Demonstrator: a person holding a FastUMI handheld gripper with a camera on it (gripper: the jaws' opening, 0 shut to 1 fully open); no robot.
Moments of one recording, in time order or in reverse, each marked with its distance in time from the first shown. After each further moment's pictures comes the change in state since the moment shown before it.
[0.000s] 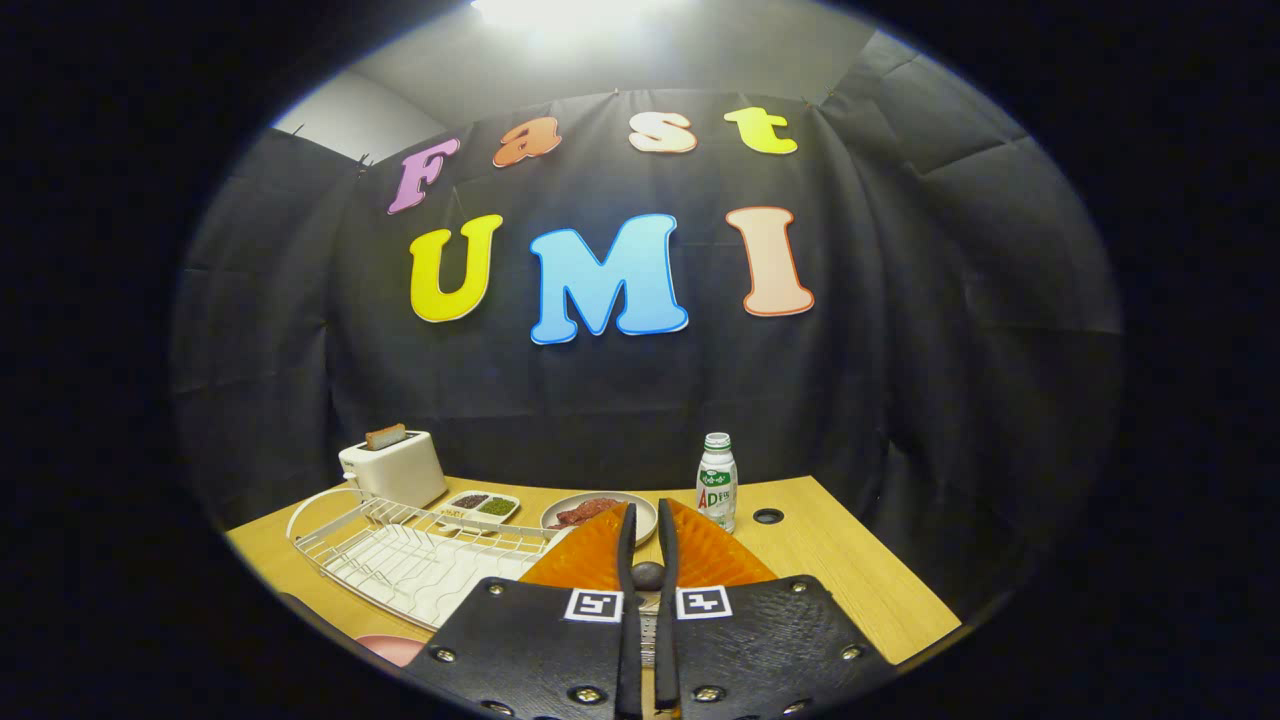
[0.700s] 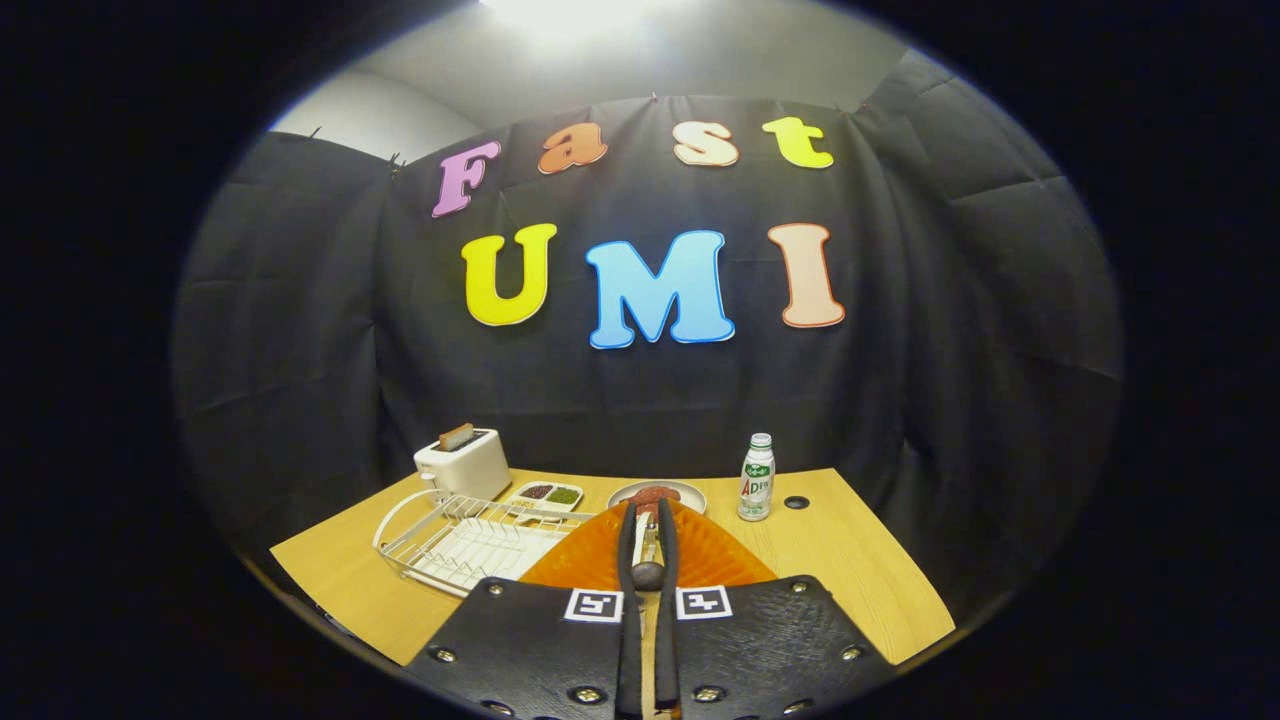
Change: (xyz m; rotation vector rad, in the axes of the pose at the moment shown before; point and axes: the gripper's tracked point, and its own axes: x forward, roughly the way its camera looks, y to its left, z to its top) arm -0.090 0.075 0.032 -0.009 0.074 0.094
